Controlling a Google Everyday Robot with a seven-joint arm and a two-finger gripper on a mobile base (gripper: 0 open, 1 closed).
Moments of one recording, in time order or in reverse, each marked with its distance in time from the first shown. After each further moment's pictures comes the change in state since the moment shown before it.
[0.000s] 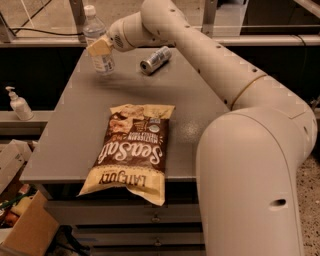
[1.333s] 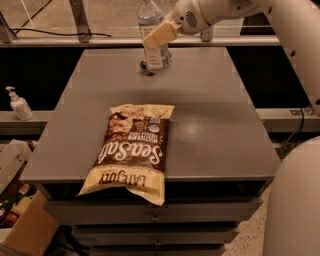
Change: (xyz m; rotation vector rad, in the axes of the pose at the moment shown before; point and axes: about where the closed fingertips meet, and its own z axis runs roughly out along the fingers) arm 0.023 -0.001 -0.206 -0.106 0.132 -0.021
